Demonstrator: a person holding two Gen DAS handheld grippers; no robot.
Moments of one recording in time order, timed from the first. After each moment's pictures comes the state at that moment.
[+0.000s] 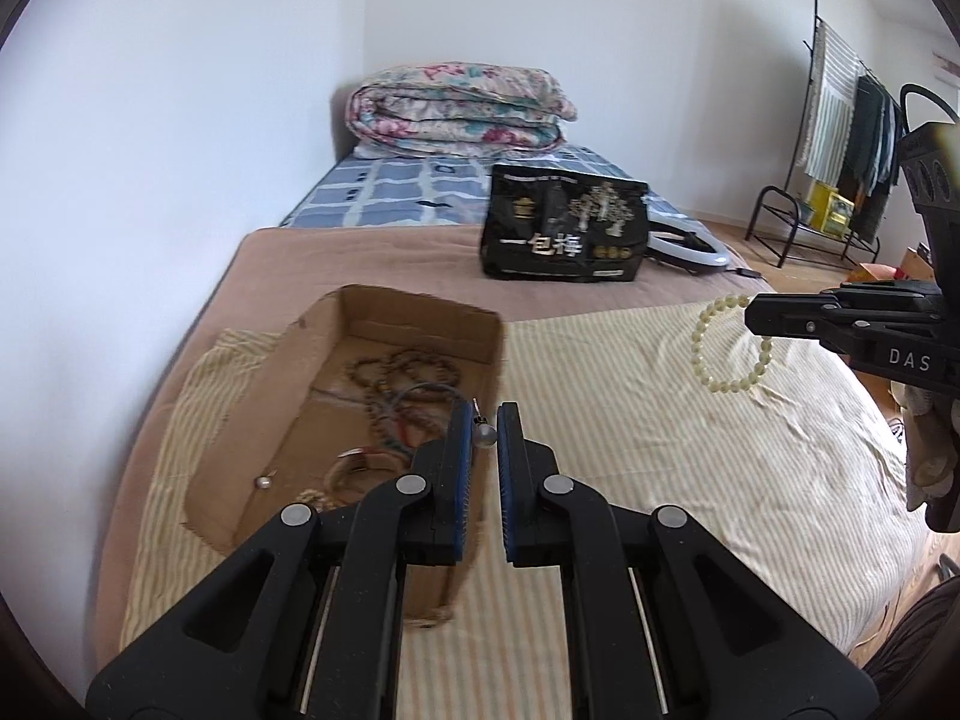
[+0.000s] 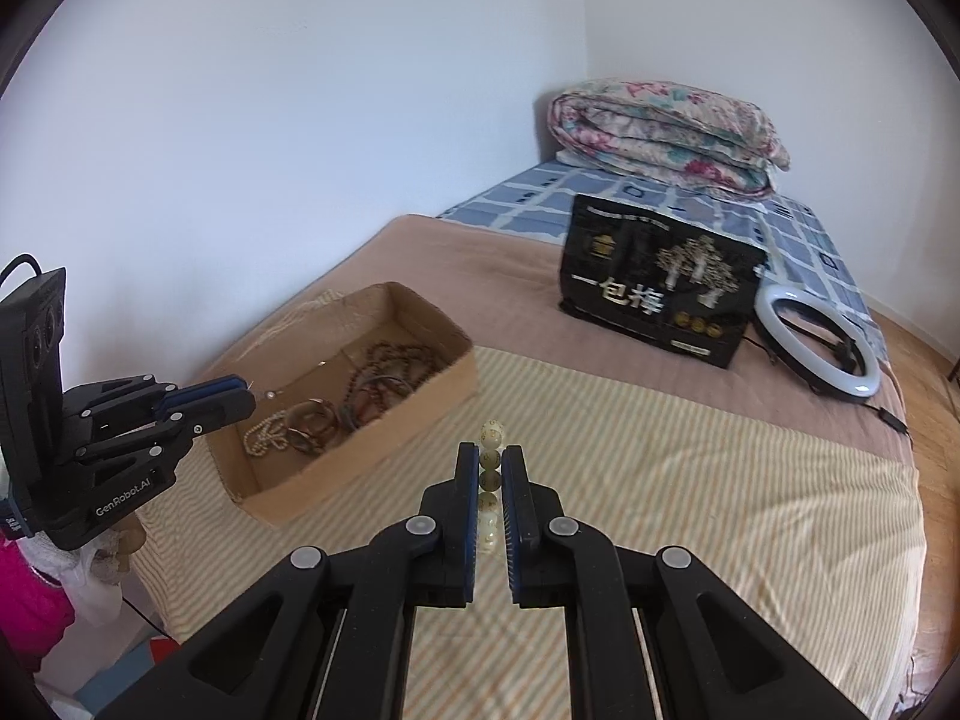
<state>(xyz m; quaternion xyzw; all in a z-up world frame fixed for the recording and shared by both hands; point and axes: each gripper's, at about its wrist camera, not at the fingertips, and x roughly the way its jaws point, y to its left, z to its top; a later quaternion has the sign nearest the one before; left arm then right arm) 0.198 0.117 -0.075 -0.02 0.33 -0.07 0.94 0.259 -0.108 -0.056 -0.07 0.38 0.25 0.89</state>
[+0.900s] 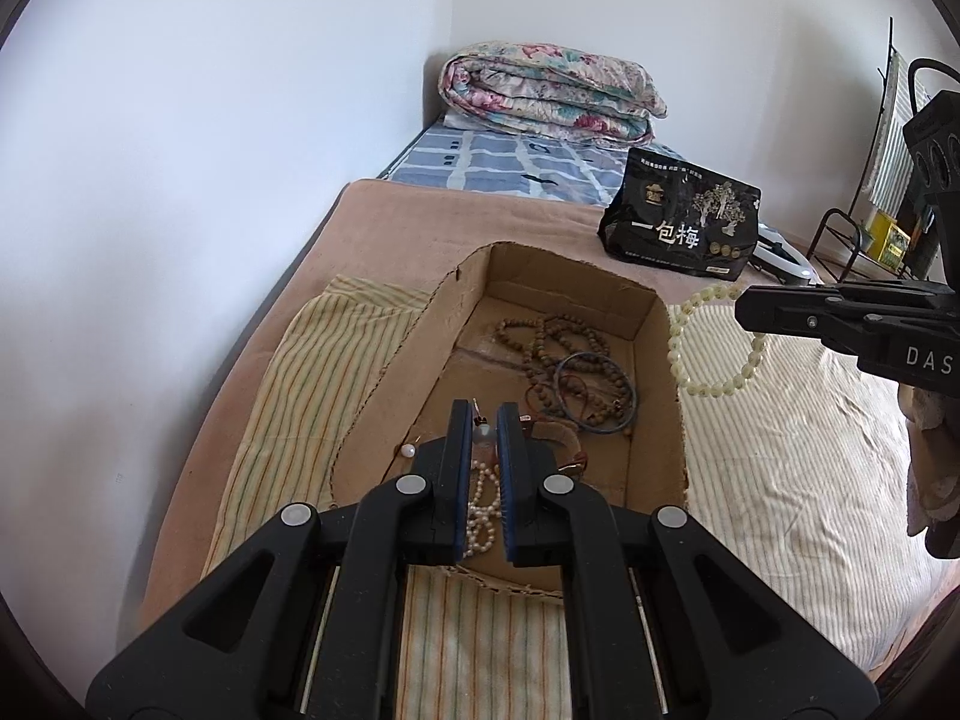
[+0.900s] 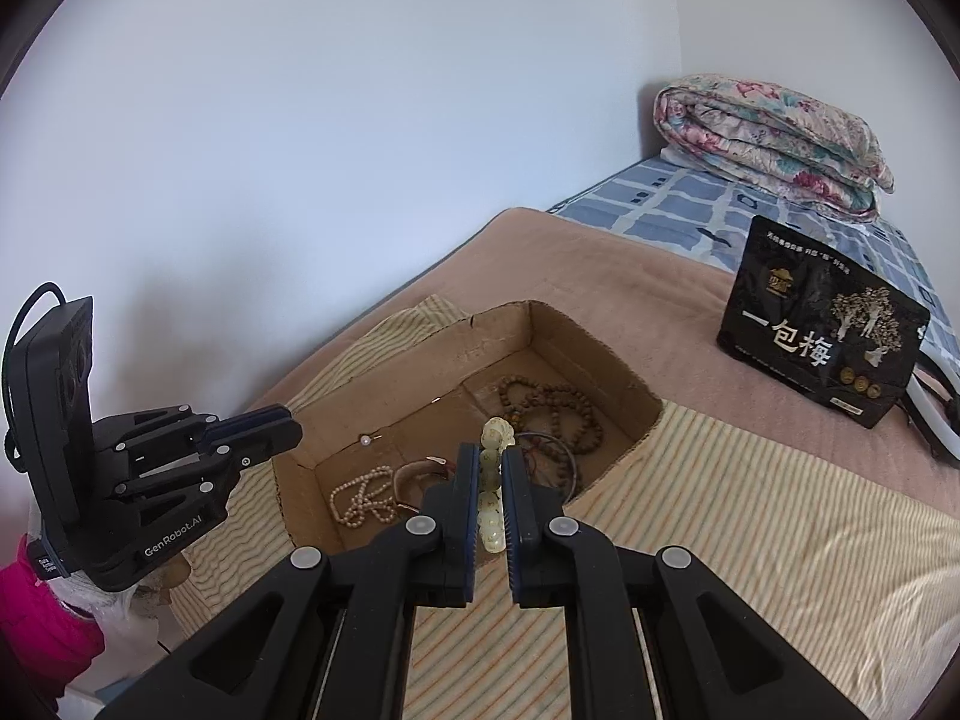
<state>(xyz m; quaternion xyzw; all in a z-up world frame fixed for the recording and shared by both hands) 0.205 0.212 -0.108 -0.05 0.35 0.00 0.93 0.287 0.020 -0.083 -0.08 0.39 0.33 0.86</state>
